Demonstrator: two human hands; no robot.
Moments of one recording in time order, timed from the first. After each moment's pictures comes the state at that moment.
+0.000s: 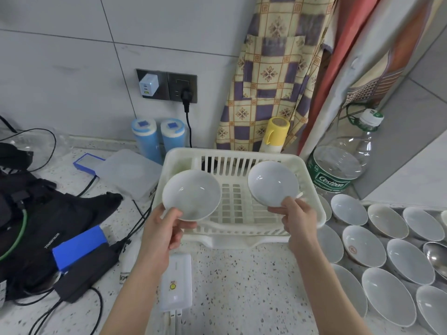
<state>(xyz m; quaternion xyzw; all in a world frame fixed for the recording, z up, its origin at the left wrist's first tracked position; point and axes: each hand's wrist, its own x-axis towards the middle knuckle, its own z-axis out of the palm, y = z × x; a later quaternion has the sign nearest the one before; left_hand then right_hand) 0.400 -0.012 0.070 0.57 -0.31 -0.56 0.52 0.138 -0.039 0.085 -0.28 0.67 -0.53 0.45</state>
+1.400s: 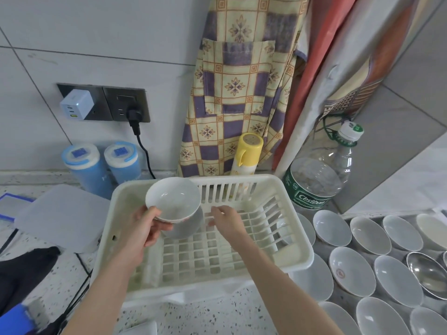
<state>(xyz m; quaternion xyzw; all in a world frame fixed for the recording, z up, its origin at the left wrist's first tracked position) 0.381 -0.172 0.035 0.61 -0.36 -0.56 0.42 0.176 -0.183 0.007 -0.44 0.72 -0.25 0.47</state>
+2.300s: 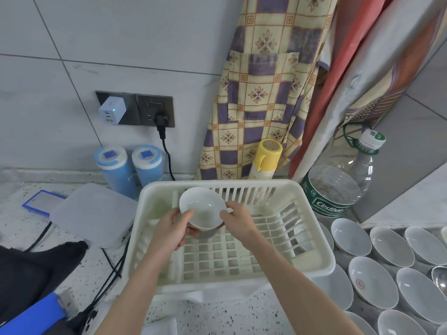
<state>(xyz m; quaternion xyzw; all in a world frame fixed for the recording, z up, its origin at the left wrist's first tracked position) 0.375 -0.162 0.032 0.62 -0.44 -0.52 0.38 0.194 -0.188 0.018 -0.51 0.67 -0.28 0.45</state>
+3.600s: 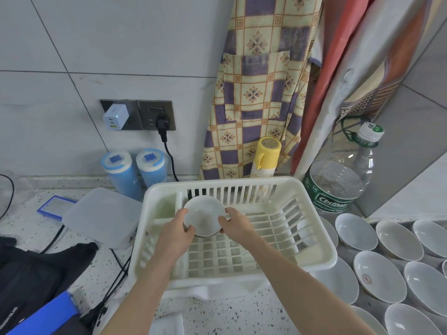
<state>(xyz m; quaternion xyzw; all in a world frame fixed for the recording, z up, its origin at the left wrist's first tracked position) 0.377 -0.165 -0.003 0.70 -0.59 -0.35 0.22 0.197 -0.187 -0.007 -0.54 0.69 -0.19 0.44</state>
